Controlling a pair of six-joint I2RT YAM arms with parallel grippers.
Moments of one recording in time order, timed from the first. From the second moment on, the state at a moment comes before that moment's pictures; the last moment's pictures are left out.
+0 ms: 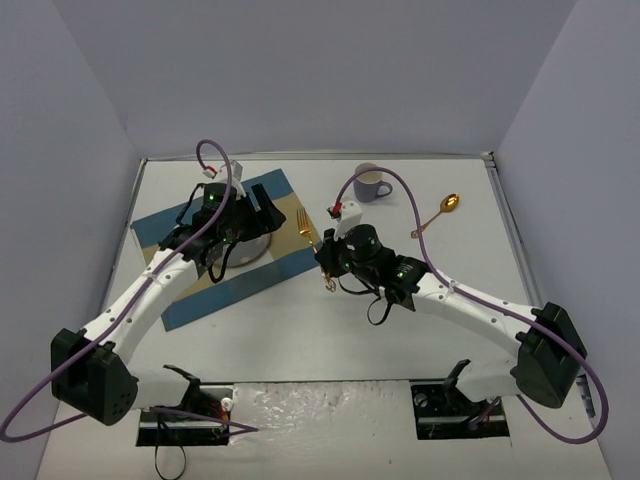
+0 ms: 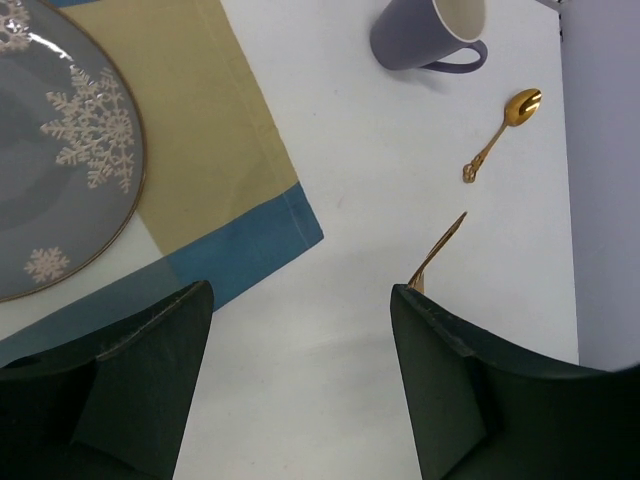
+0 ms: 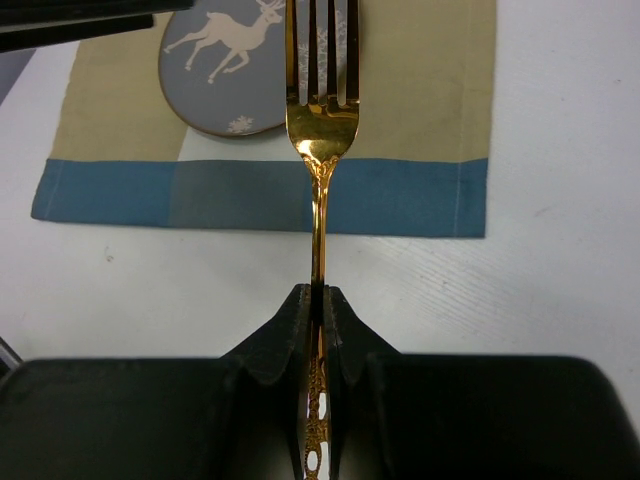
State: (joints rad) left arm -0.42 1.26 1.11 -0.37 0.05 -0.66; right arm 0.83 1.33 0.91 -0.04 0.11 0.37
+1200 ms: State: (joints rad) left arm -0.48 1.37 1.04 -0.09 0.16 -0.66; right arm 0.86 1.38 0.91 0.06 0.05 0.48
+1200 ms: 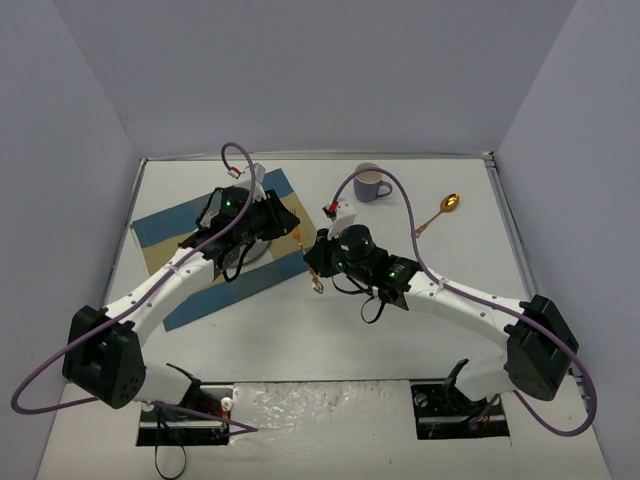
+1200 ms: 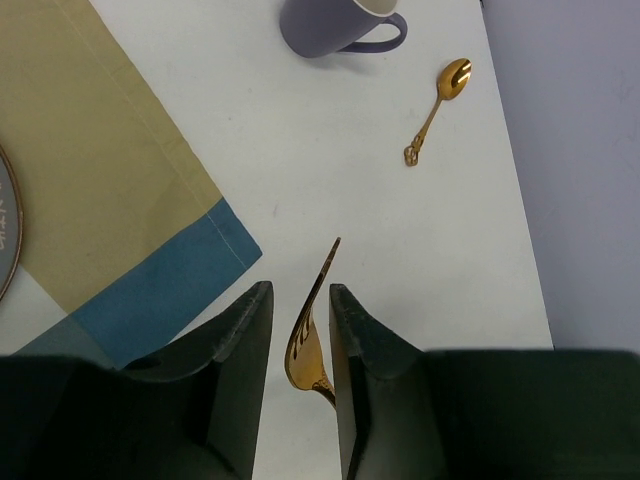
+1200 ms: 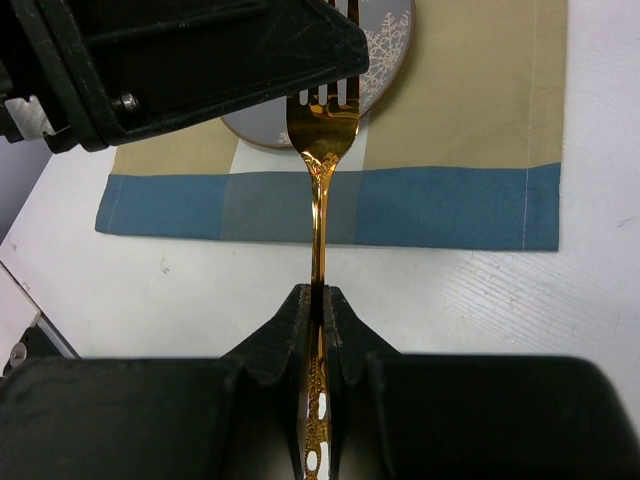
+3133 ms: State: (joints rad) left arm -0.11 1.08 0.87 -0.19 0.30 -0.21; right arm 0.85 1.20 0.87 -0.01 0.06 0.40
